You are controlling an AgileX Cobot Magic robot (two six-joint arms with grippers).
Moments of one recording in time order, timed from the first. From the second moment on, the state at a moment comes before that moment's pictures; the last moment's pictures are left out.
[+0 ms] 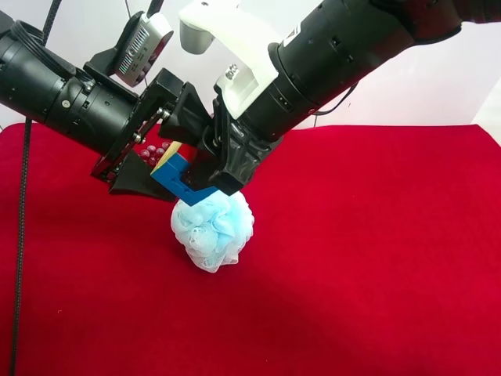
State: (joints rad) left arm -0.36 1.49 -0.97 -1.00 0.91 0.33; right arm 0.73 1.56 -1.19 0.58 0.67 -0.99
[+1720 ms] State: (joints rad) left arm -0.37 1.49 -0.97 -1.05 0.95 0.34; right arm 0.73 1.28 -1.19 0.26 1.02 -0.57
